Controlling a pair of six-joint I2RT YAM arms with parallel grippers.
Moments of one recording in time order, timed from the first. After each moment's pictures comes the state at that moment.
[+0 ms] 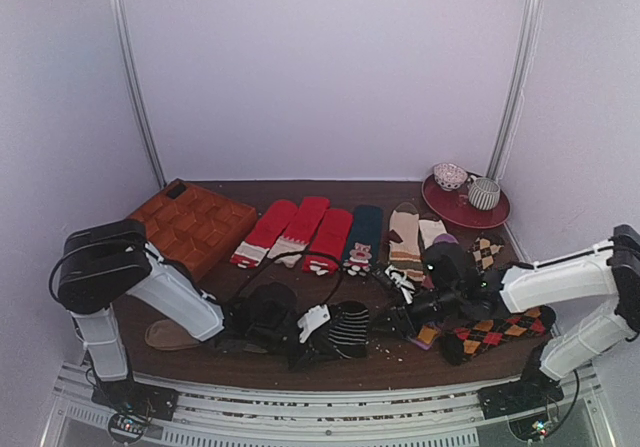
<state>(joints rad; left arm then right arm) -1.13 1.88 0.68 0.54 0.37 -0.07 0.84 1.39 0.55 0.11 -0.51 0.26</state>
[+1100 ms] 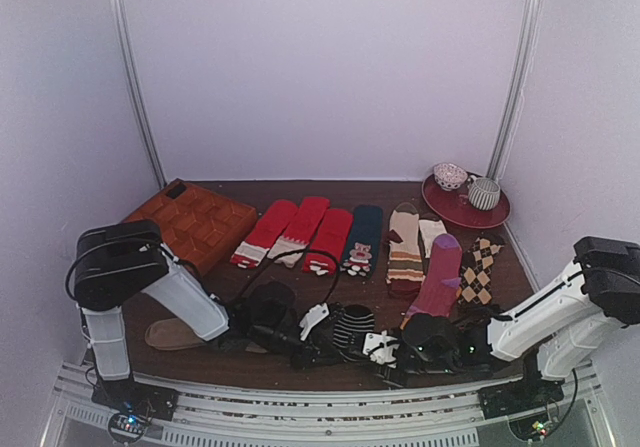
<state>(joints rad) -1.10 1.96 0.67 0.67 0.52 -0.22 1.28 1.51 0.36 0.51 0.13 -0.20</state>
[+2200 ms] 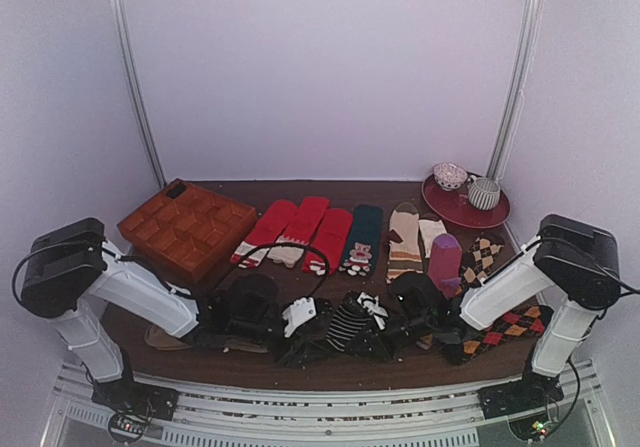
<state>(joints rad) -1.12 1.67 0.60 0.49 0.26 0.11 0.97 1.73 0.53 0.48 -0.47 0.27</state>
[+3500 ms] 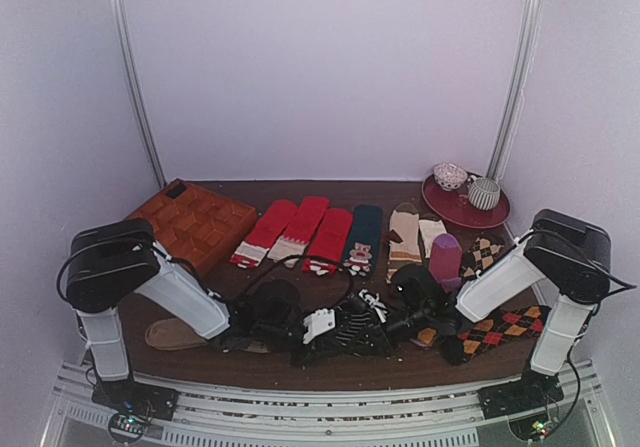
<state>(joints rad) -1.12 1.92 0.72 0.60 0.35 0.24 0.89 1.78 0.56 0.45 -0.64 0.33</state>
